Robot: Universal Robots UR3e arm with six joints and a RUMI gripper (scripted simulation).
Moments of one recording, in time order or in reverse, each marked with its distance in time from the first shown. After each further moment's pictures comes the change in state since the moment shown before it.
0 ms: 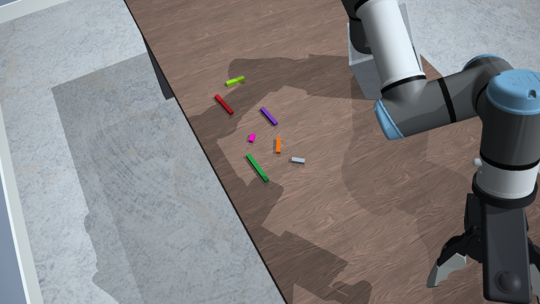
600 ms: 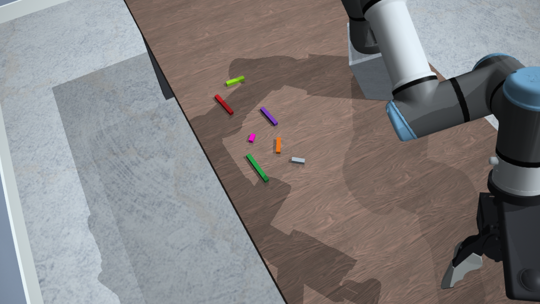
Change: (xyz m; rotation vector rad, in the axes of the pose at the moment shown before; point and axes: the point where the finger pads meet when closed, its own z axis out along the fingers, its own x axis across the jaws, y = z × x) arm -0.021 0.007 0.001 0.007 -0.011 -0.046
